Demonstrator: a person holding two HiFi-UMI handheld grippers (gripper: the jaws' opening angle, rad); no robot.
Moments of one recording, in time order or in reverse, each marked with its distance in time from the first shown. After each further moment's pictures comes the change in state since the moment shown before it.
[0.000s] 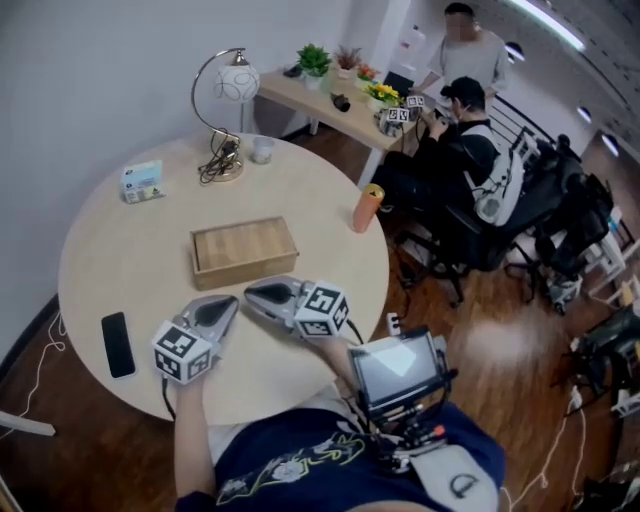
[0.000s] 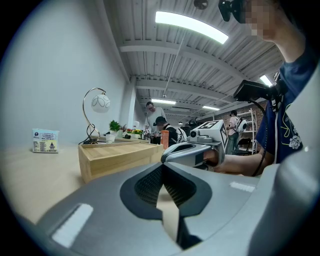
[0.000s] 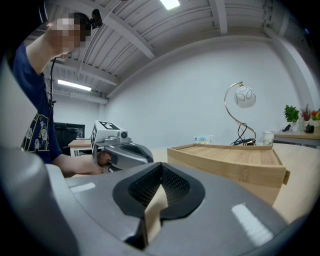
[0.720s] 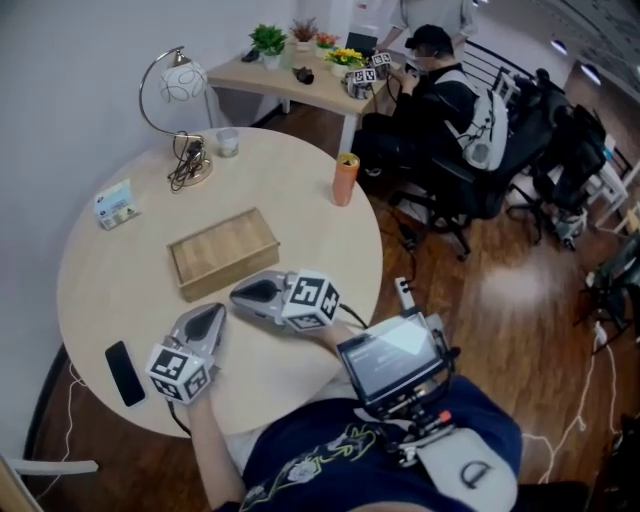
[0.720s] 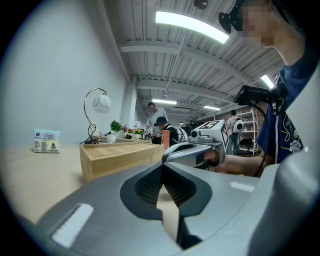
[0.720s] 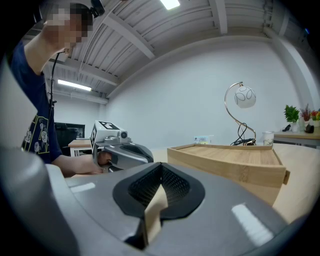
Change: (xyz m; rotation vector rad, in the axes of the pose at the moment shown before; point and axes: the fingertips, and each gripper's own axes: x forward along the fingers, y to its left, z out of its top) left arm -0.006 0.004 -0.002 -0.007 -0.005 0.021; right arm 0.006 0.004 0.002 -0.005 0.006 0.004
